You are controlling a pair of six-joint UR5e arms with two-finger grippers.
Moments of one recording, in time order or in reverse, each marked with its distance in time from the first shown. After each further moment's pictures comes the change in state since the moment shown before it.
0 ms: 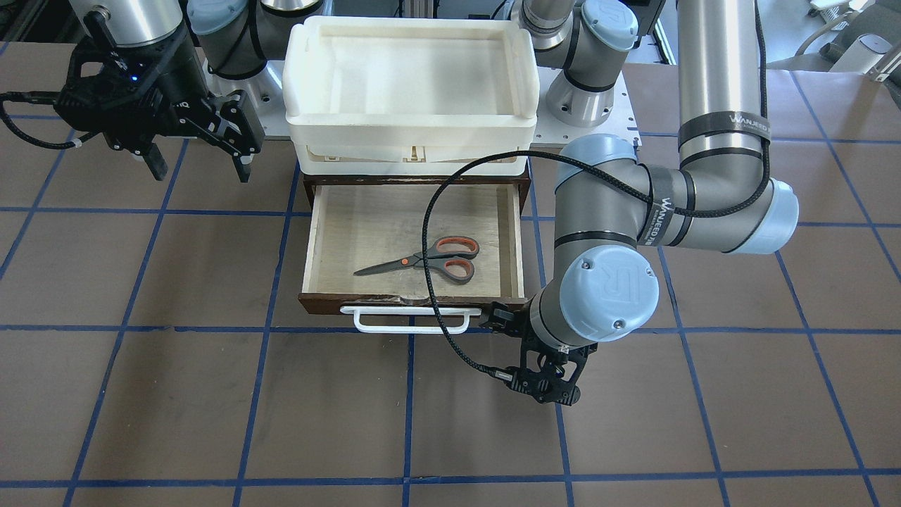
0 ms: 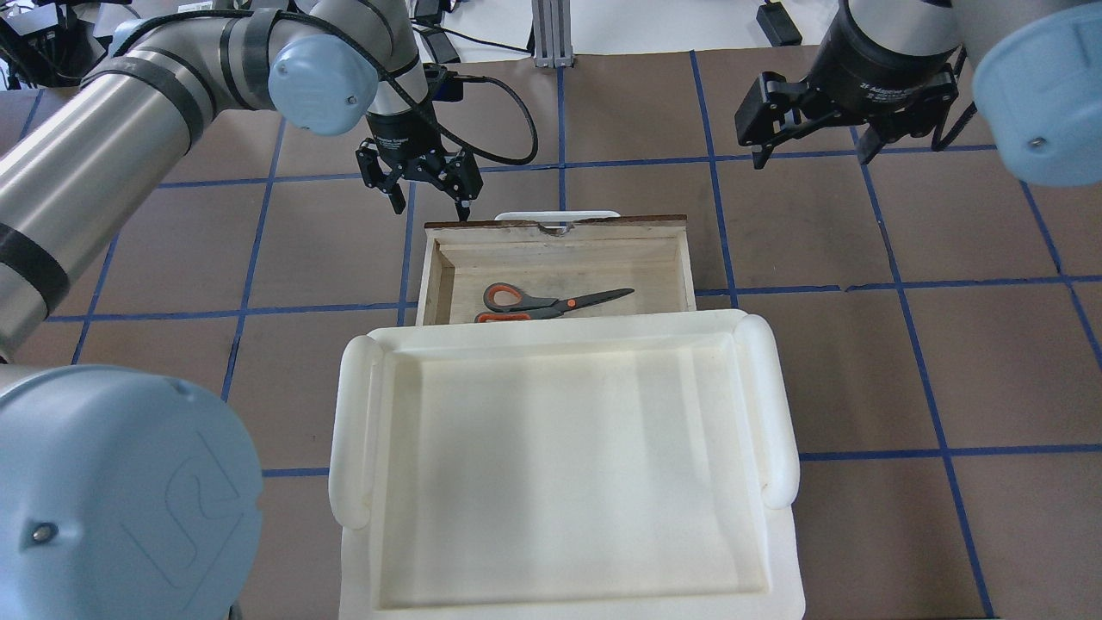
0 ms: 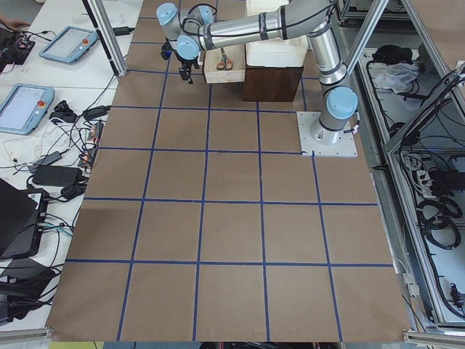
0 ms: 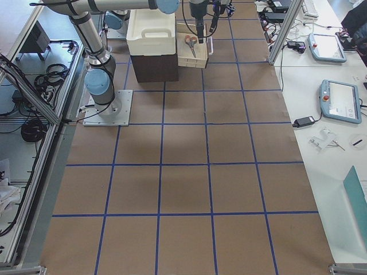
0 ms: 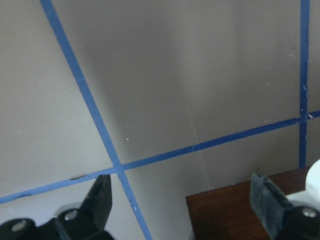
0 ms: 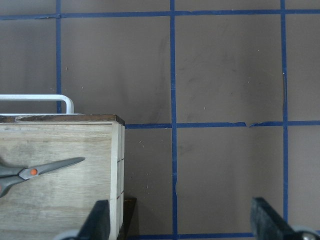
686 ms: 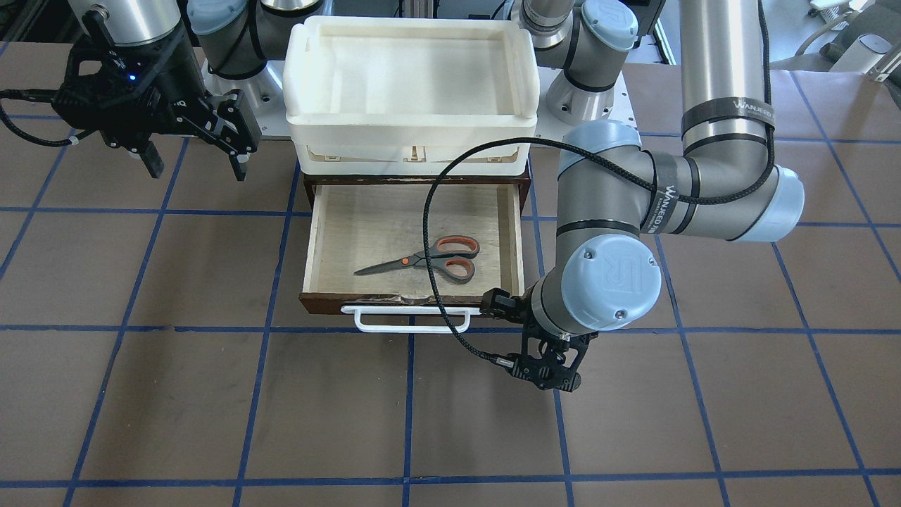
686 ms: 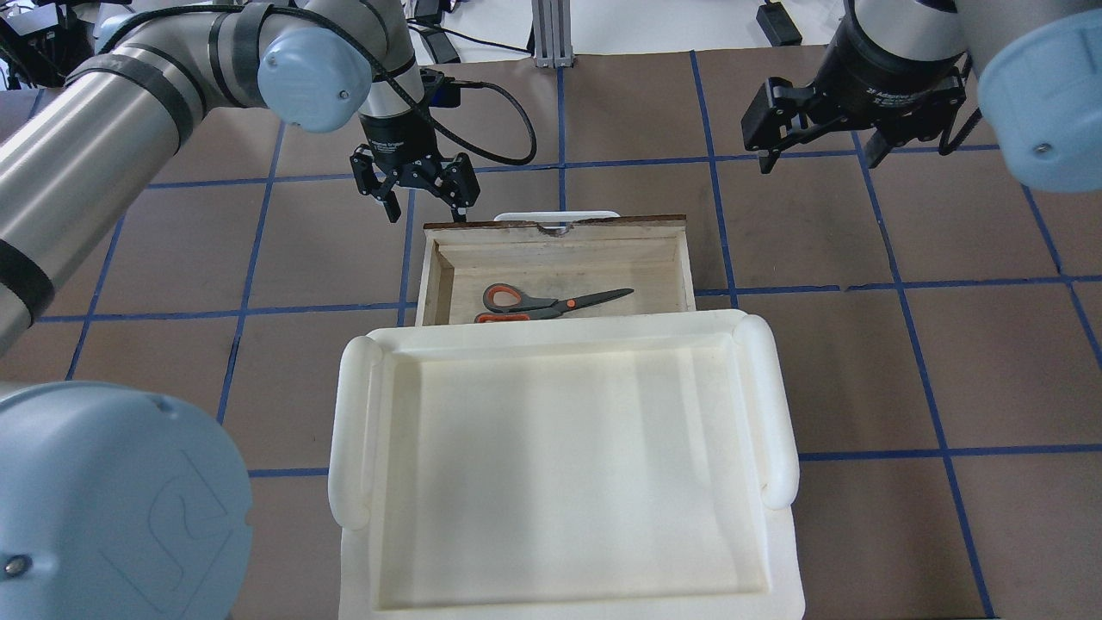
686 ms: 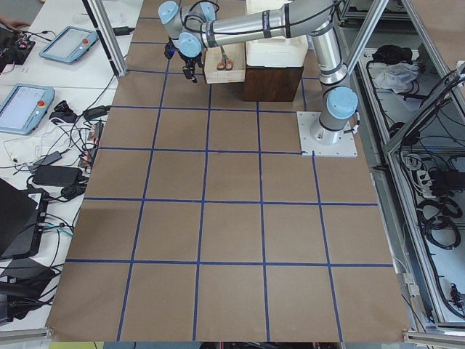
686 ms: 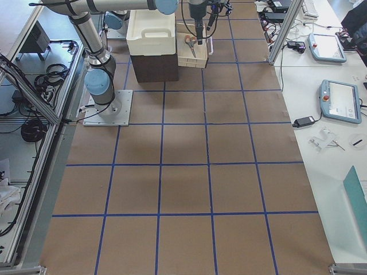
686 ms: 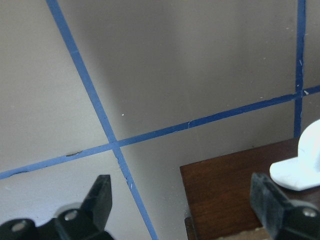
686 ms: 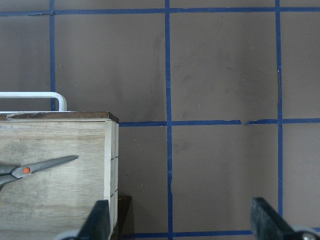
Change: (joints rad) left arm 0.000 0.023 -0.012 -0.052 0.000 -0.002; right arm 0.001 -0.008 0.010 -0.004 -0.013 -0.003
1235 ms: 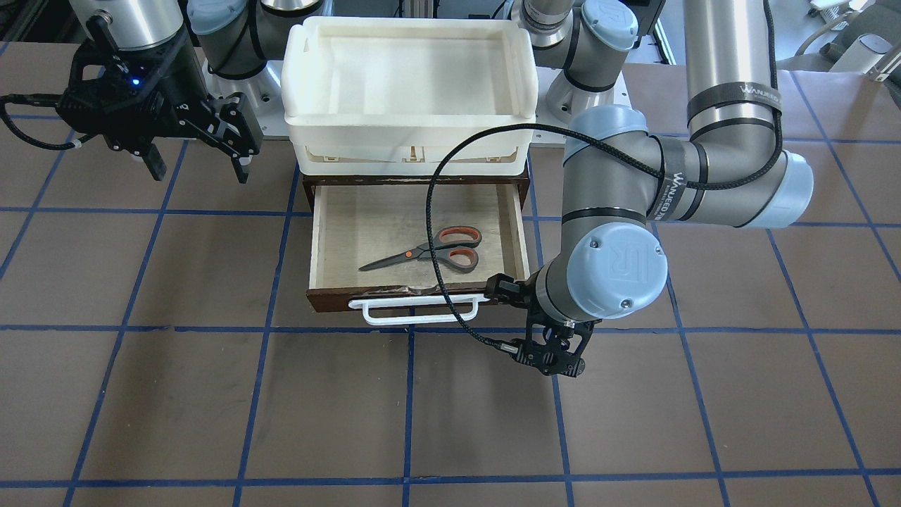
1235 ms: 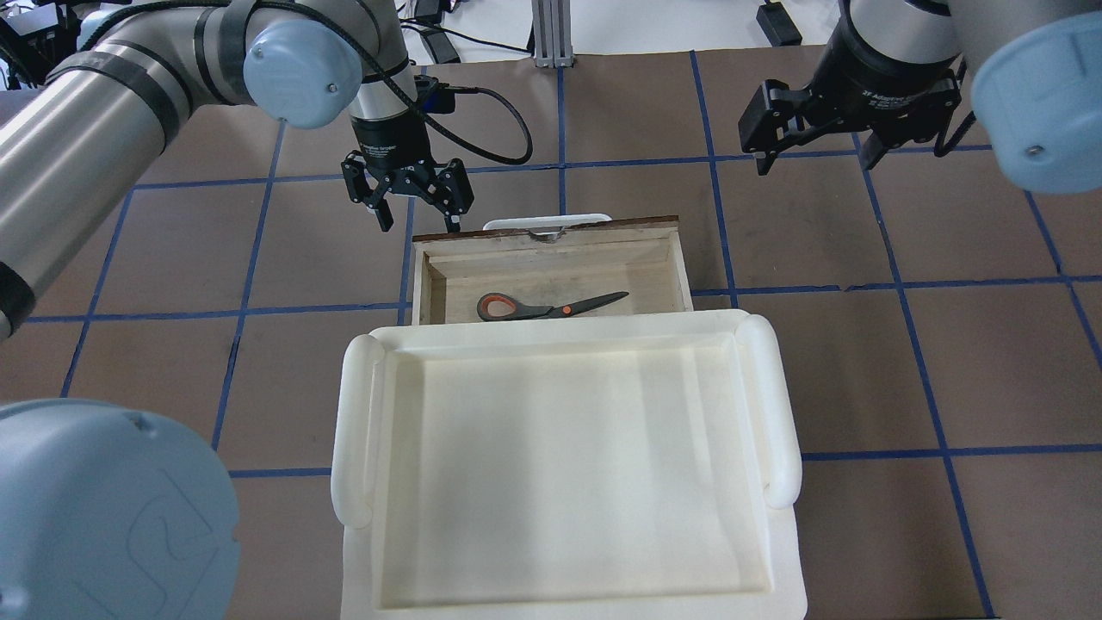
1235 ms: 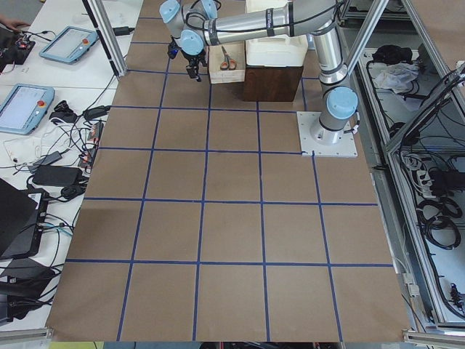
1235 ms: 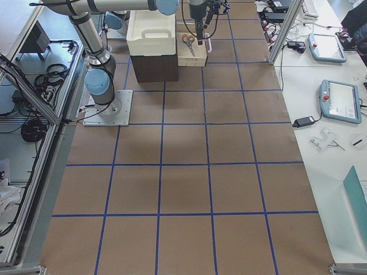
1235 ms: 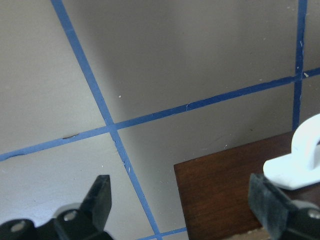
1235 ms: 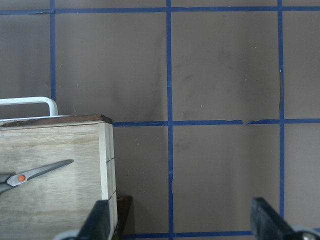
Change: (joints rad) left arm 0.006 0.027 -0.009 -0.063 0.002 -0.002; right arm 0.001 0.005 0.002 -0.002 0.000 0.000
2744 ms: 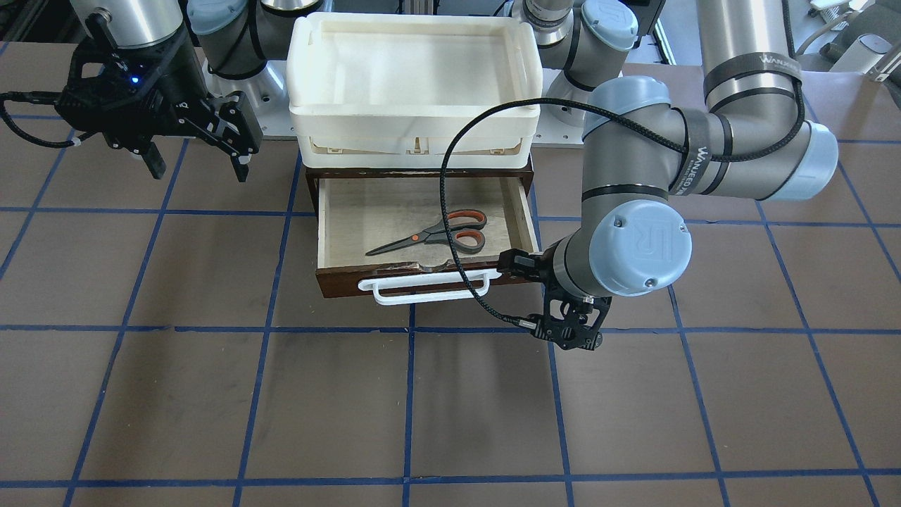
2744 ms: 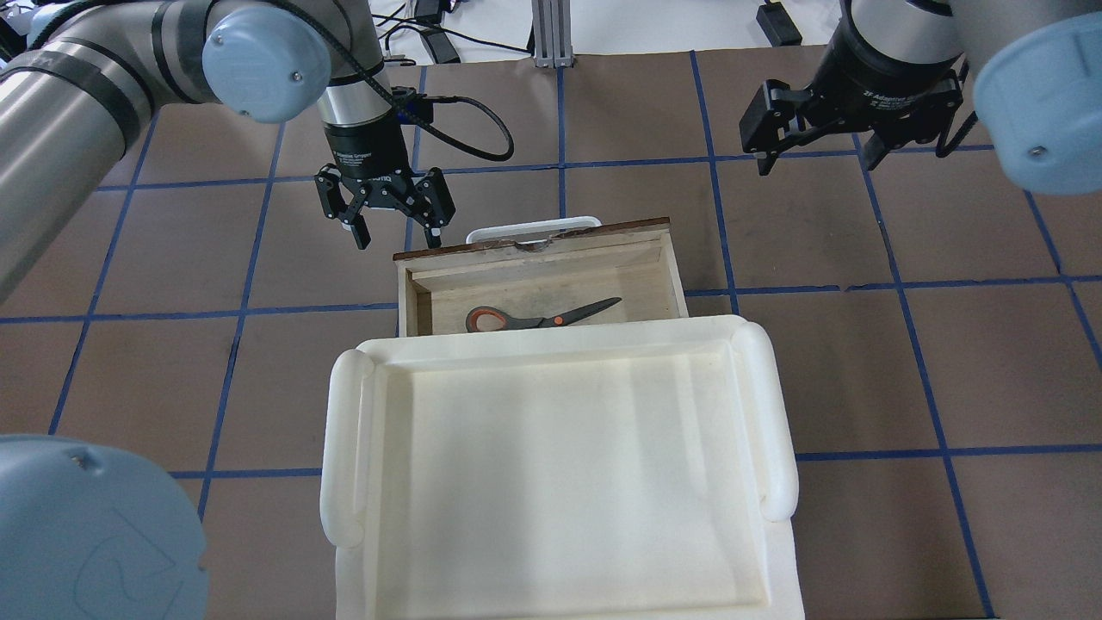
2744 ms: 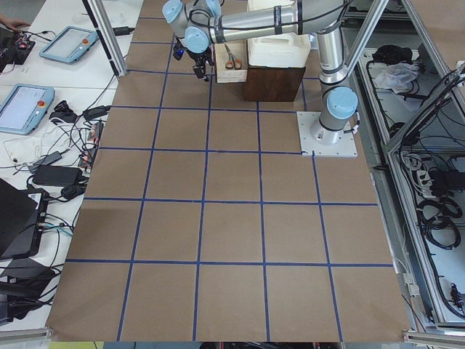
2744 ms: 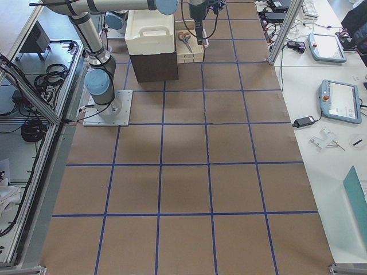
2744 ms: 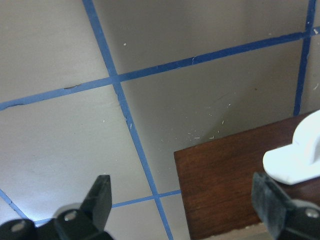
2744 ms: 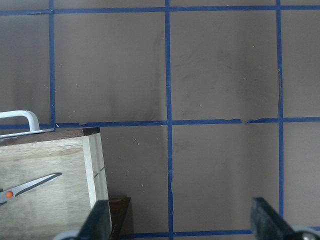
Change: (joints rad) left arm 0.024 0.056 -0.032 -0.098 0.005 -0.011; right arm 0.000 -0.003 0.000 0.003 -0.002 0.005
